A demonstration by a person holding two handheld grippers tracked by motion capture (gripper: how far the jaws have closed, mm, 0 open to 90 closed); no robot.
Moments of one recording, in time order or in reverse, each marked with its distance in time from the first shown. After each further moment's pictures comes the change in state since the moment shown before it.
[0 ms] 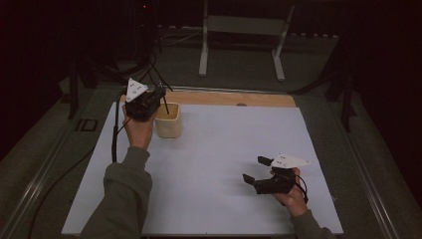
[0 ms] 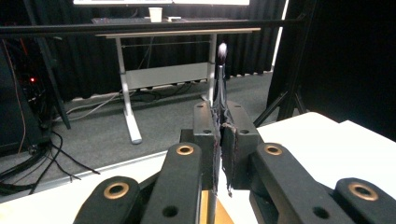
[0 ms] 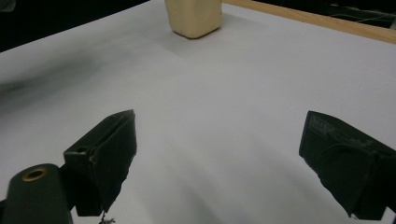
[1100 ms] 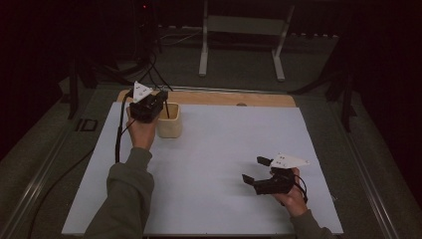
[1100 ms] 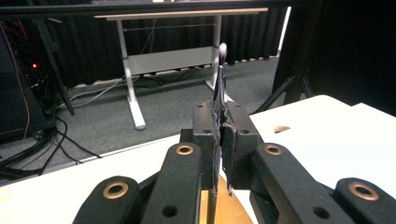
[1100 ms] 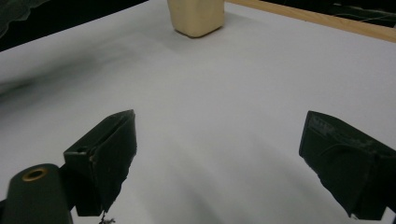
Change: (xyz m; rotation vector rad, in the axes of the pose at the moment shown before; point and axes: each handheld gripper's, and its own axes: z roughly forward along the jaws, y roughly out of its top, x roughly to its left) left arm 0.002 -0.016 0.015 0.067 0.015 0.005; right arm 0.001 0.000 0.001 0.006 0.009 0.000
